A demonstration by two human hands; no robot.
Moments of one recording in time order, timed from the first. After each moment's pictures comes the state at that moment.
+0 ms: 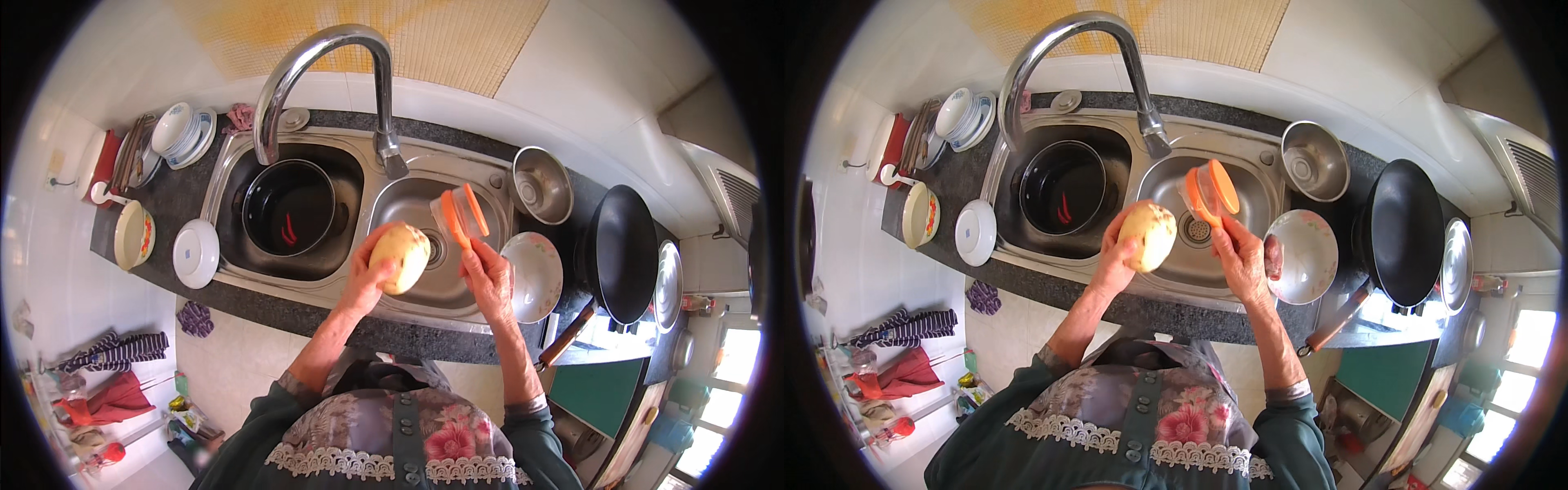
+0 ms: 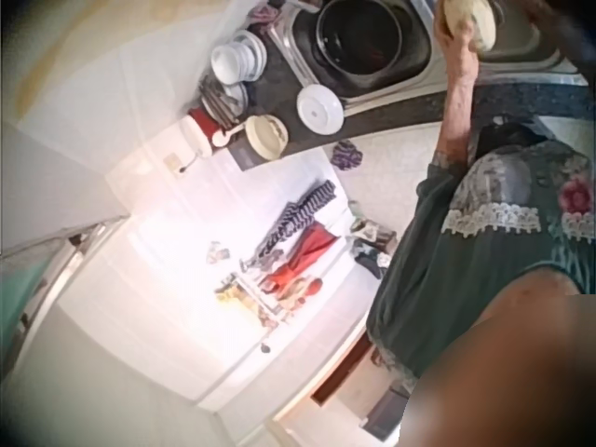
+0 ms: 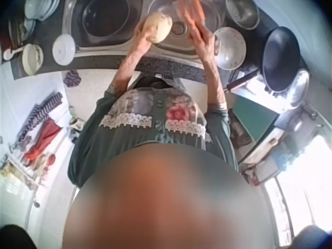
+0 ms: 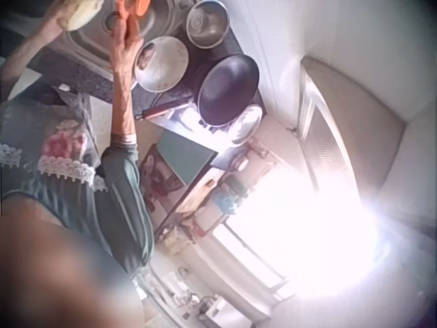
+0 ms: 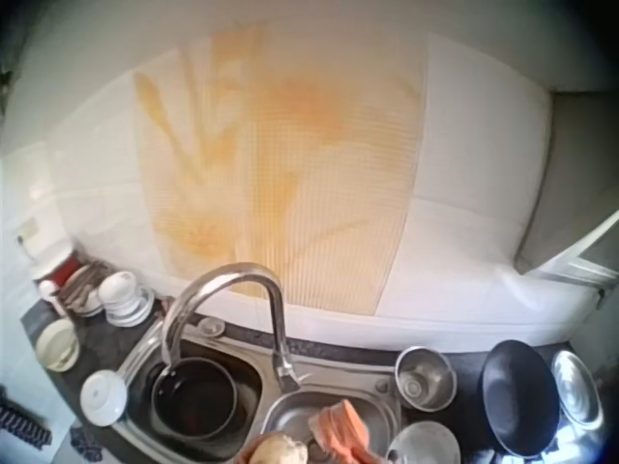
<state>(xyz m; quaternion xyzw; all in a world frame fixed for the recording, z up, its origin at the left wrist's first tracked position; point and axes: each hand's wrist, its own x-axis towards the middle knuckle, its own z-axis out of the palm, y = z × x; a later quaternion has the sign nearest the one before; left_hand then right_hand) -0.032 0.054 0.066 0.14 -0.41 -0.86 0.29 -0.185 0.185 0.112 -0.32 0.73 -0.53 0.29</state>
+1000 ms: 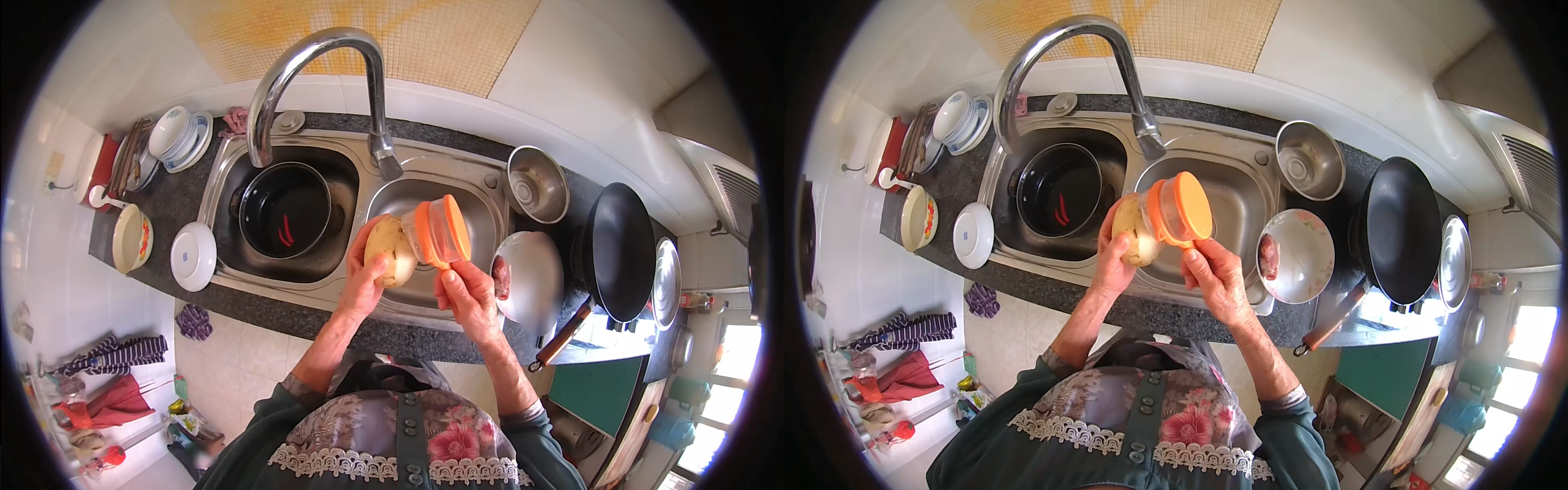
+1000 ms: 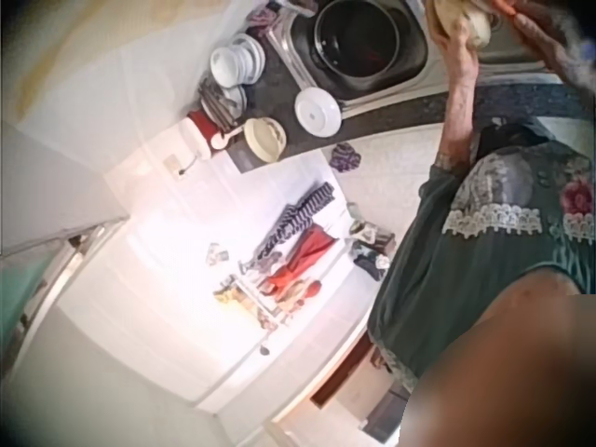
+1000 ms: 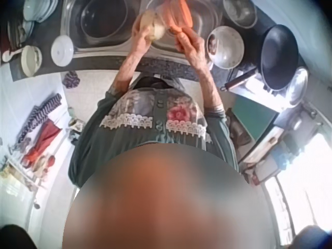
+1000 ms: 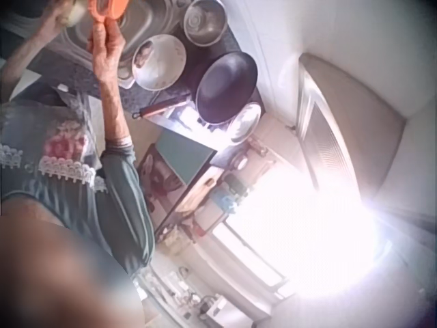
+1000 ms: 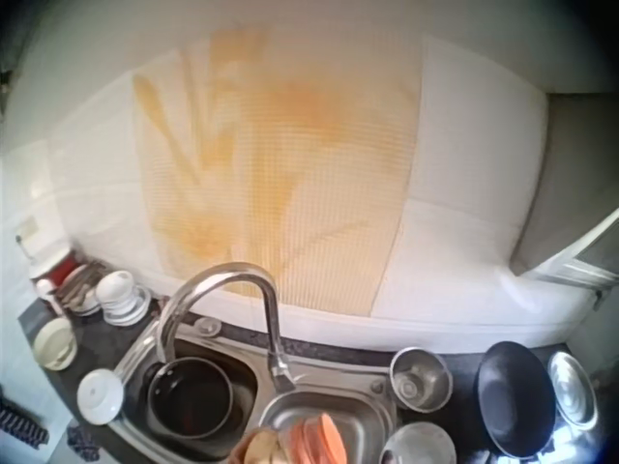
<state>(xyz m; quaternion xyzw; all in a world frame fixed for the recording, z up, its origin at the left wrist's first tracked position) -0.039 0.062 0.063 0.18 -0.36 -0.83 0.37 -0.154 0.192 0.116 -0.29 0.55 -0.64 0.45</state>
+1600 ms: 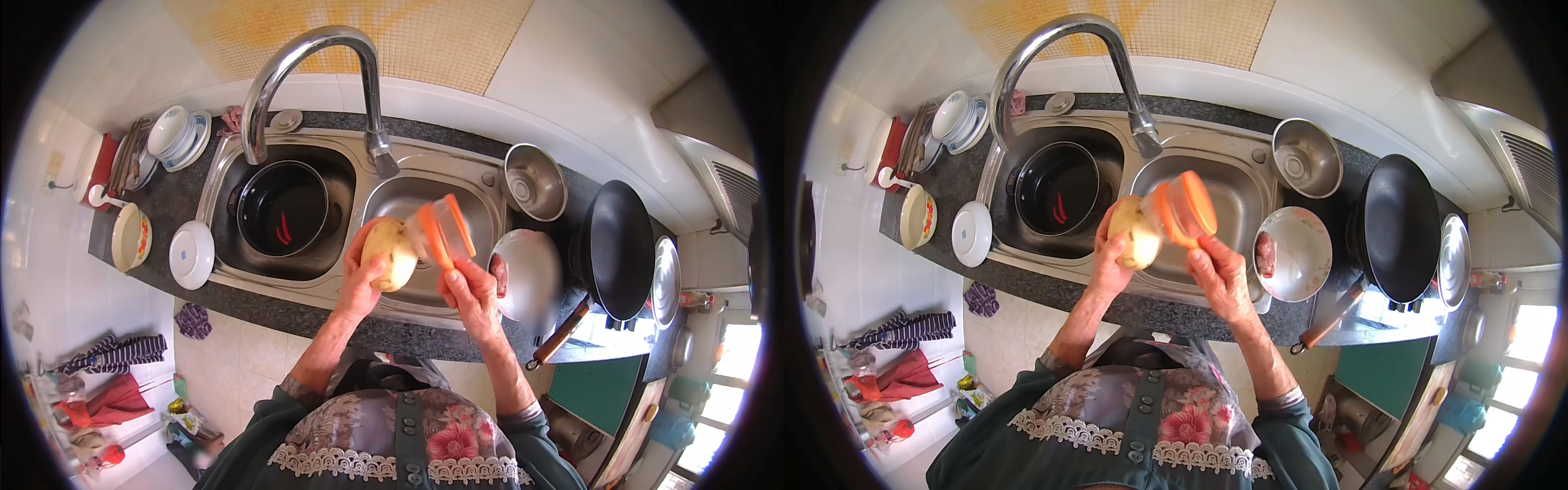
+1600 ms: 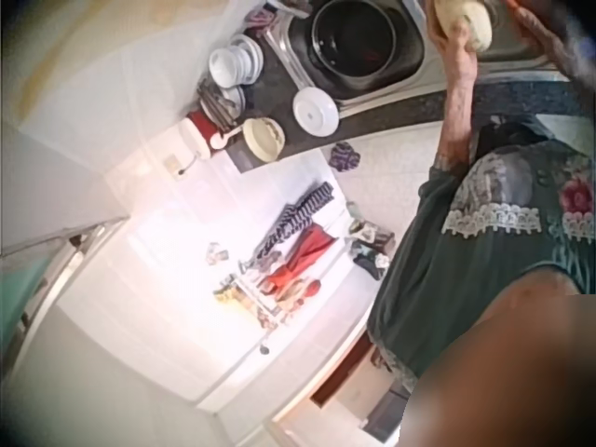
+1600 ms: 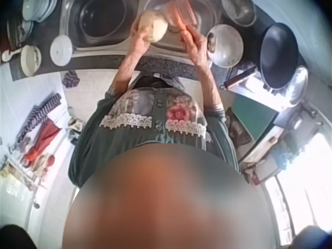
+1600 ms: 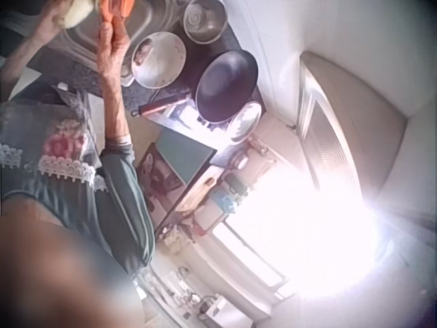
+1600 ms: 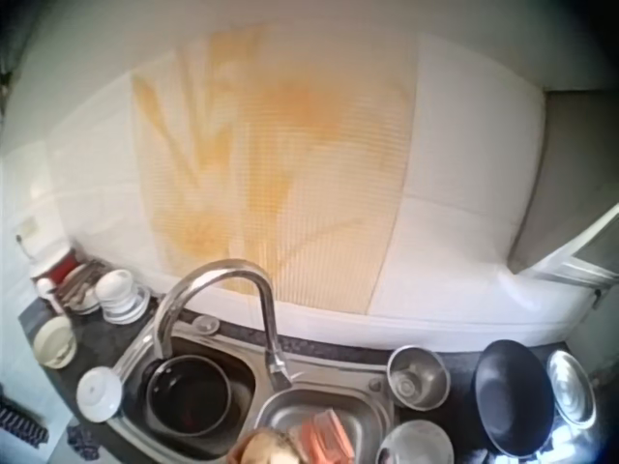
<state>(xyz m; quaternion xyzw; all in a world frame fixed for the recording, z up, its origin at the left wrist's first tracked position) -0.038 0.068 0.067 0.16 -0.37 -0.84 0.36 -0.161 0.207 0.110 -0.31 0.61 -0.61 0.41</state>
